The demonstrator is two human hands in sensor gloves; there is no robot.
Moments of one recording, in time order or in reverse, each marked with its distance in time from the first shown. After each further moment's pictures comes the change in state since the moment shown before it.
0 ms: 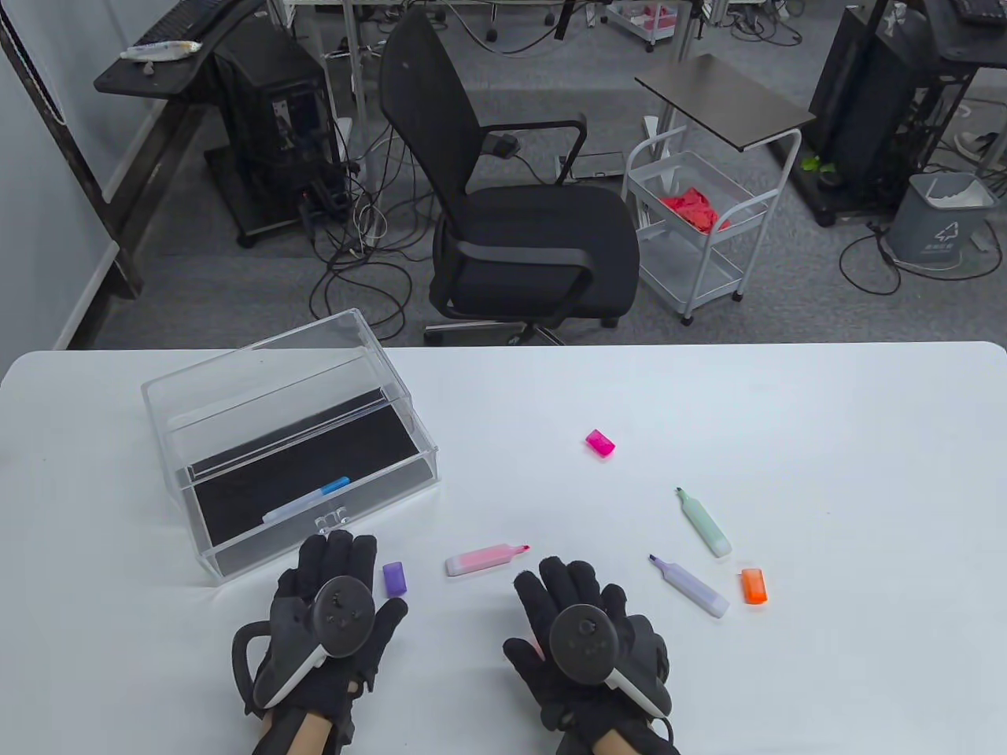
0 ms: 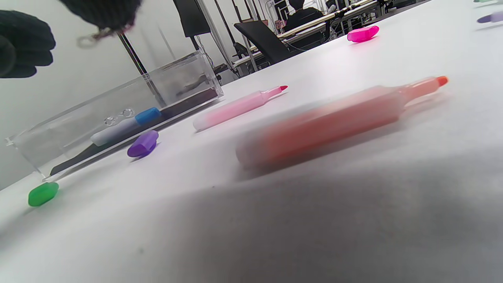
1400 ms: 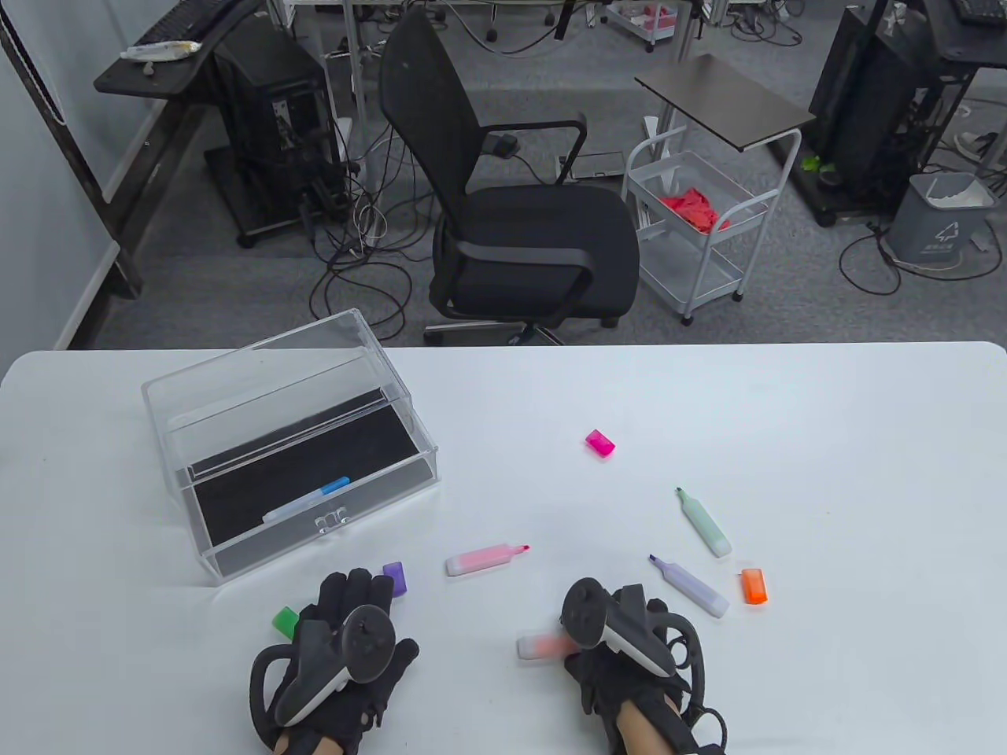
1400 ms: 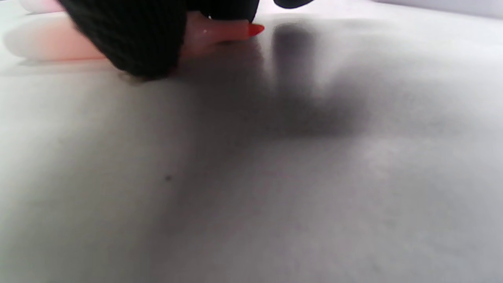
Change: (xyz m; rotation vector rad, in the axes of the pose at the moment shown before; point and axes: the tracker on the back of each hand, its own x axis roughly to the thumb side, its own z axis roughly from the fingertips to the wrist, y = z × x) left_hand 0.006 -0.034 0.009 -0.126 -0.025 -0.087; right_hand -0.044 0.009 -0.022 0.271 0.264 0.317
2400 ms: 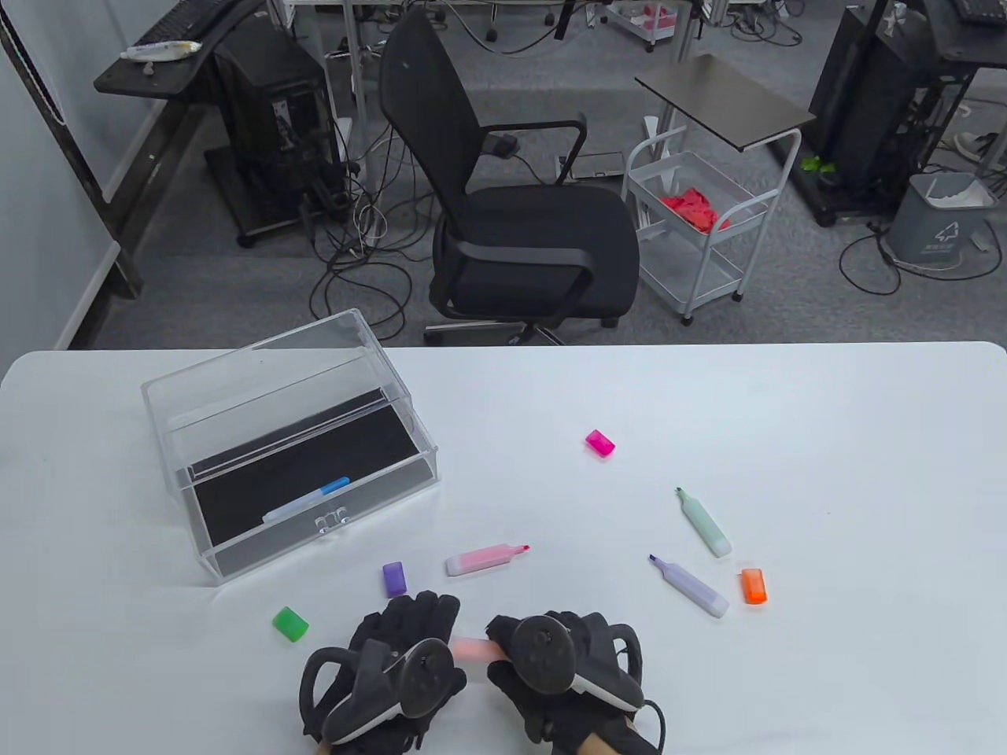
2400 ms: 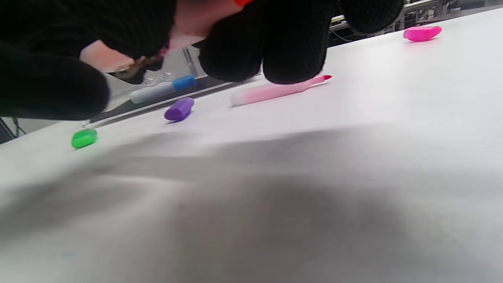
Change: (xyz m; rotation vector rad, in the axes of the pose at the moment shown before) left_hand 0.057 0.000 0.014 0.107 -0.244 -0.102; right_hand 0.068 -0.017 0.044 -0.217 -0.416 -0.172
